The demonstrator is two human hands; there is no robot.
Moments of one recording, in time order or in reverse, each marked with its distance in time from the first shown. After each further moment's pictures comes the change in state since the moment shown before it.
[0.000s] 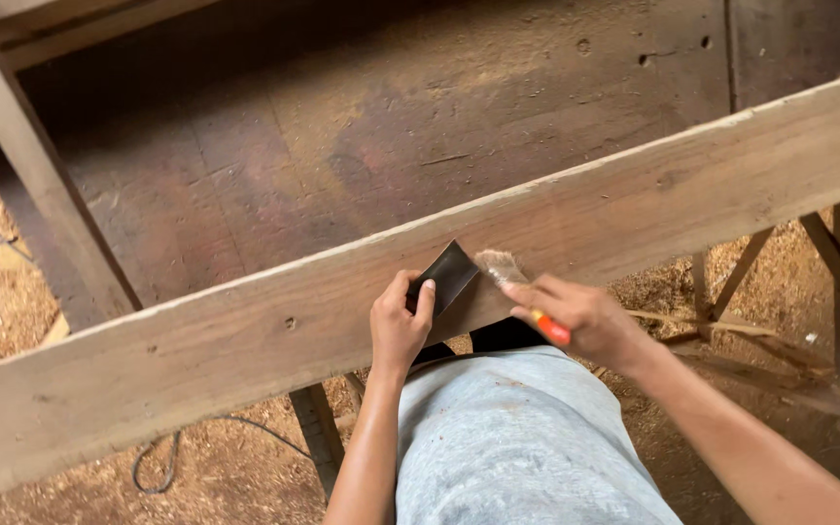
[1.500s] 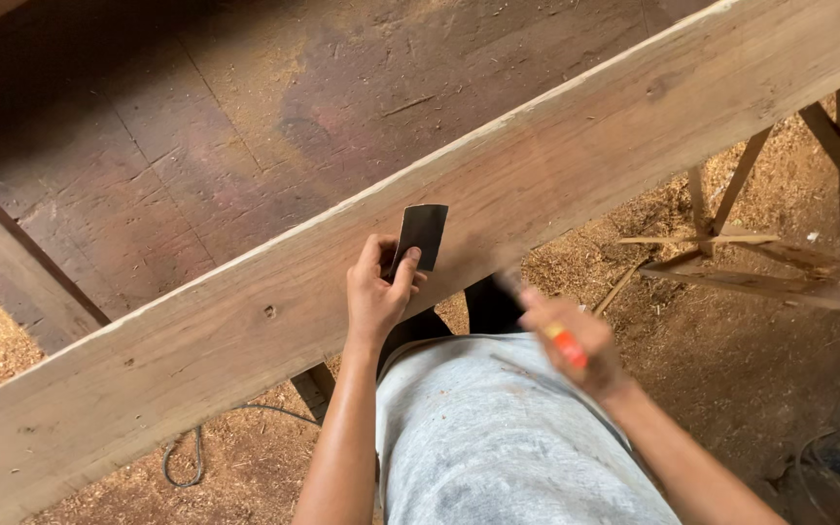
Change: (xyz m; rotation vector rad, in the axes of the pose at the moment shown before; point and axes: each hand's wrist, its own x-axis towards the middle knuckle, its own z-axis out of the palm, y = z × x) left_hand 0.010 -0.012 -0.012 -0.315 -0.279 -0.177; right_hand -0.101 -0.086 0.084 -0.112 0.353 0.293
